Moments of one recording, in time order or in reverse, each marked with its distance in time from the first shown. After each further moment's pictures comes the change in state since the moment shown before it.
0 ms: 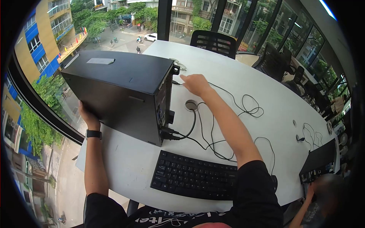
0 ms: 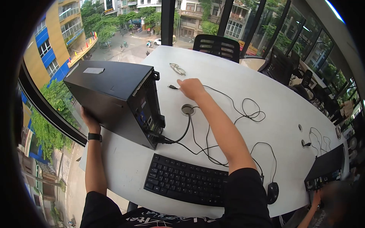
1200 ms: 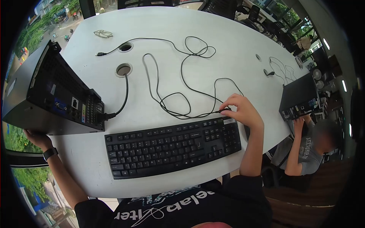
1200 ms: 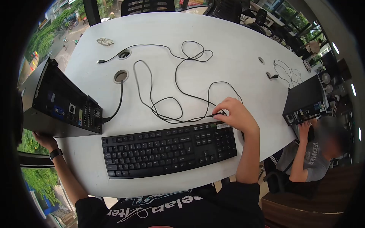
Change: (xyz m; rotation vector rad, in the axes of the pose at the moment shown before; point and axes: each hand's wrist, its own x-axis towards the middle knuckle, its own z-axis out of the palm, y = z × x) left_hand 0.026 0.002 -0.025 0.320 -0.014 0.072; right_hand -0.395 -0.039 -0.206 0.660 -0.273 0.898
